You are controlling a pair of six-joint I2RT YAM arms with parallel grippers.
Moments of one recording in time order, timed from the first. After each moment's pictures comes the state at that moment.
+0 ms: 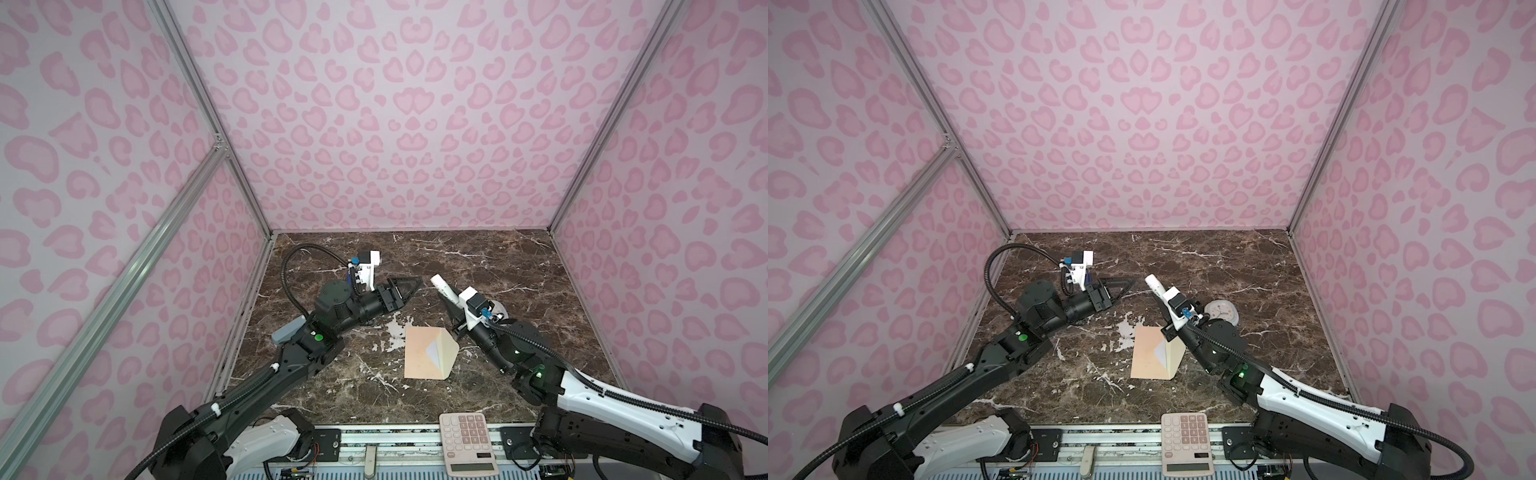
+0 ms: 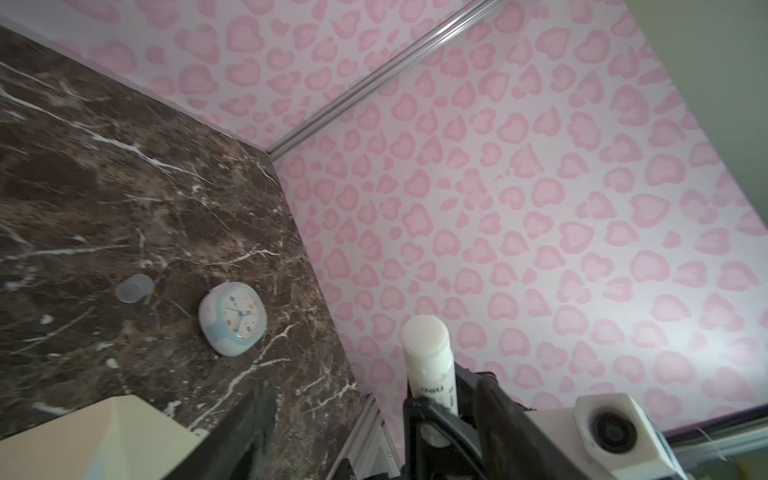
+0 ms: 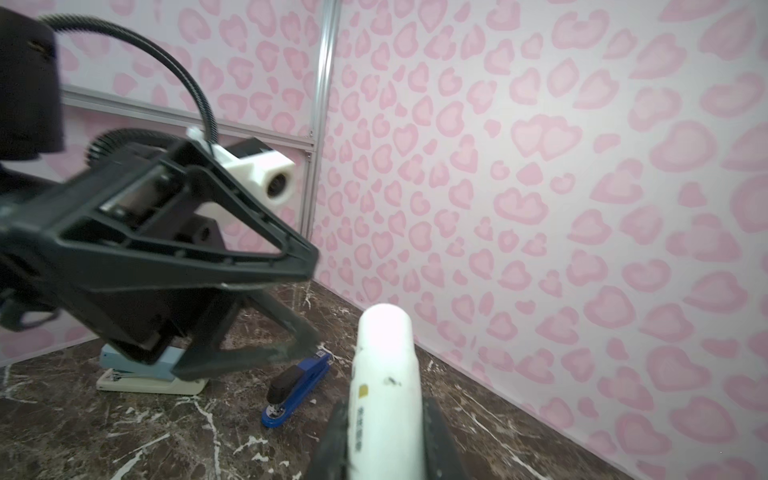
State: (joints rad) left arm -0.67 1.06 0.81 0.19 0.33 -0.98; right arm 0.96 0.89 0.59 0.39 0.37 -0.20
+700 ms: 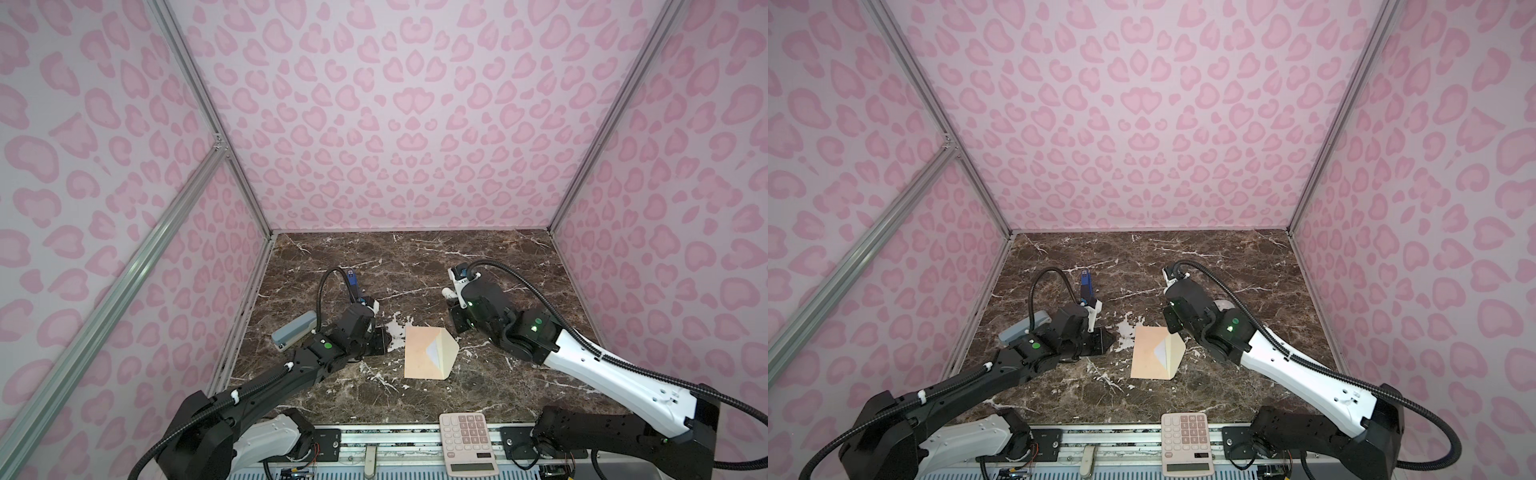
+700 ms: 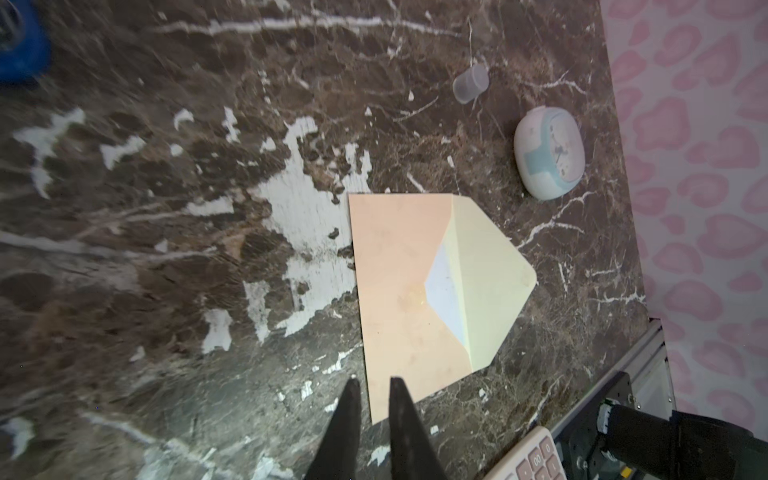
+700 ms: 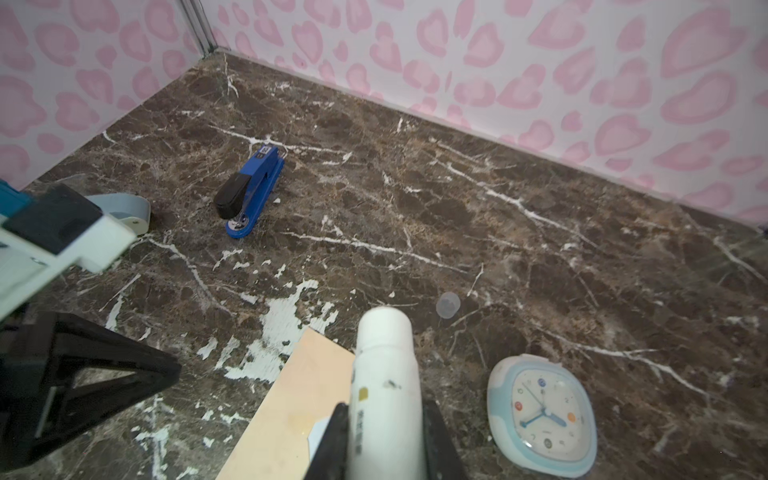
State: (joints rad) left arm -0.71 1.18 0.61 -0.26 0.17 -0.72; right arm 0.88 1.22 1.12 -0.67 0.36 0.31
